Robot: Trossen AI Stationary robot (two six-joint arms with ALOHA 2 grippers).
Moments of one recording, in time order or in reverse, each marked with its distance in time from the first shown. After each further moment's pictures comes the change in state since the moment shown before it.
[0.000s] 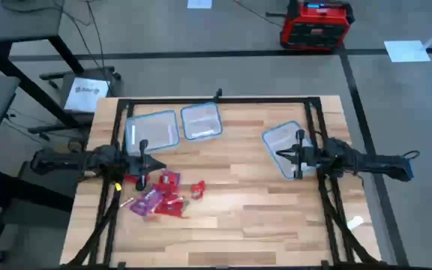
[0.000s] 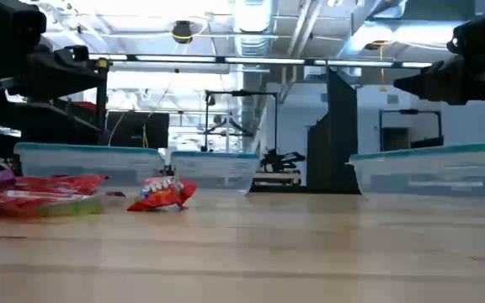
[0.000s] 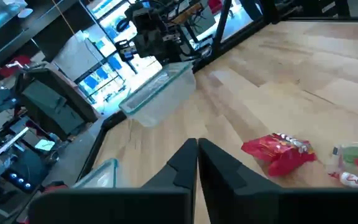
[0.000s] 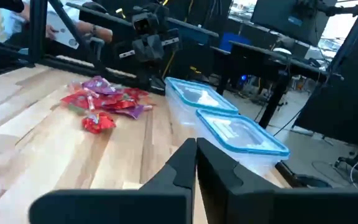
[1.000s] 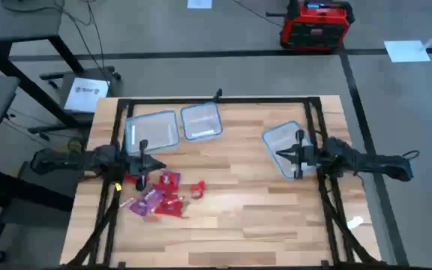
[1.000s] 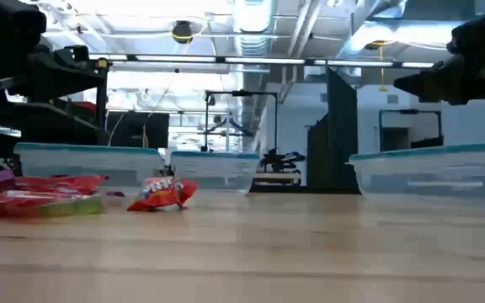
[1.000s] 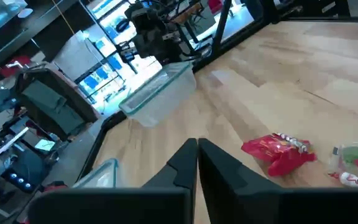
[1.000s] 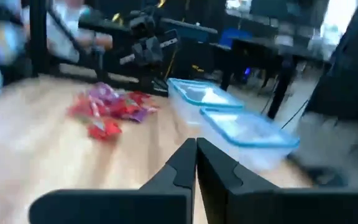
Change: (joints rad) left arm 0.000 0.000 0.000 0.000 0.000 0.000; right arm -0.003 0.000 0.000 0.059 0.088 0.391
